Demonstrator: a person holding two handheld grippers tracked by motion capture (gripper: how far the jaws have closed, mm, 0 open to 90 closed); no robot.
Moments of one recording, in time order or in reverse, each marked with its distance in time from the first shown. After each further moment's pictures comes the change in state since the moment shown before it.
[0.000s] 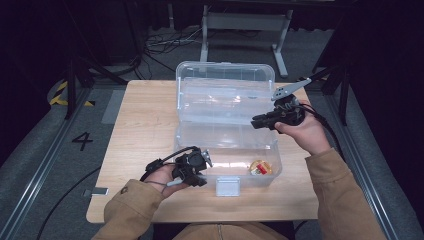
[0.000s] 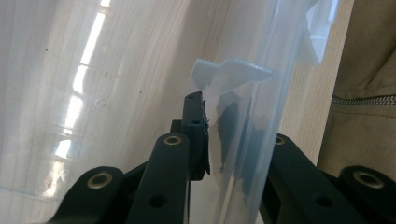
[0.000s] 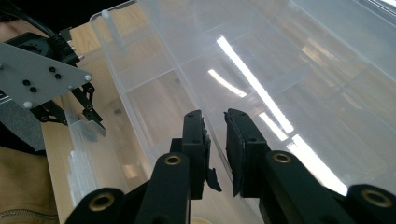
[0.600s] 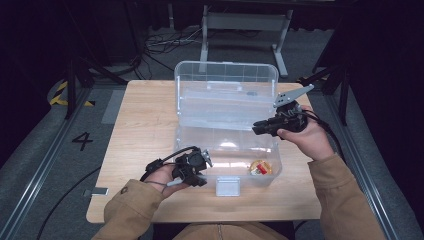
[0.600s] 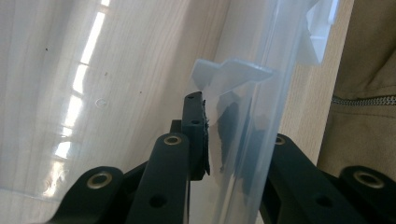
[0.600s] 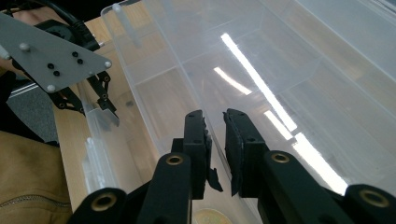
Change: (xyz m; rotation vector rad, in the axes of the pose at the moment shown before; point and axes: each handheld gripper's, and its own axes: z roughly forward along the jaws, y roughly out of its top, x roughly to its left) left arm 0.000 0.000 0.000 0.000 -0.001 -0.001; right arm 0.012 -0.010 -0.005 -0.002 0.024 -0.017
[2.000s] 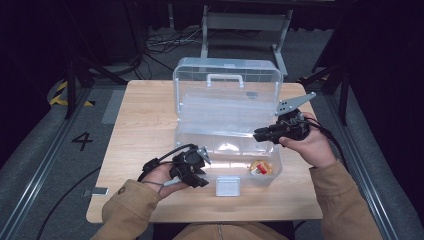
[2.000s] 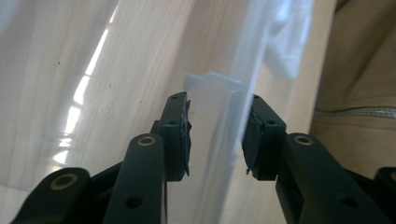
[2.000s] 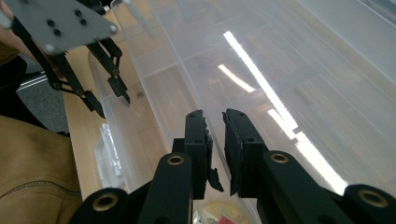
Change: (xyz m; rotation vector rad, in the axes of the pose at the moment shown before) left arm -0.006 -0.003 -0.024 -0.106 -0.022 -0.014; right arm 0.013 -0.012 -0.002 0.000 0.014 -0.023
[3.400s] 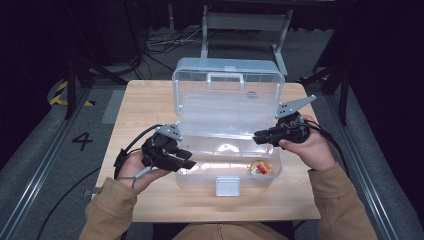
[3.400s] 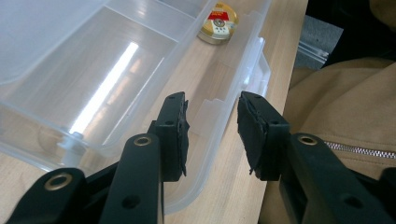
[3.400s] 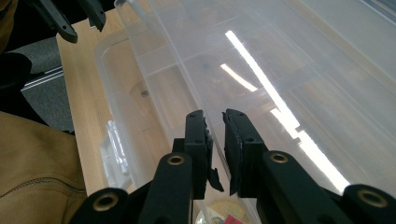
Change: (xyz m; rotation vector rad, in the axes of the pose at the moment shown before) left arm 0.006 -0.025 -0.081 -0.281 0.024 -0.113; right arm 0.005 -0.004 0.001 -0.004 0.008 0.001
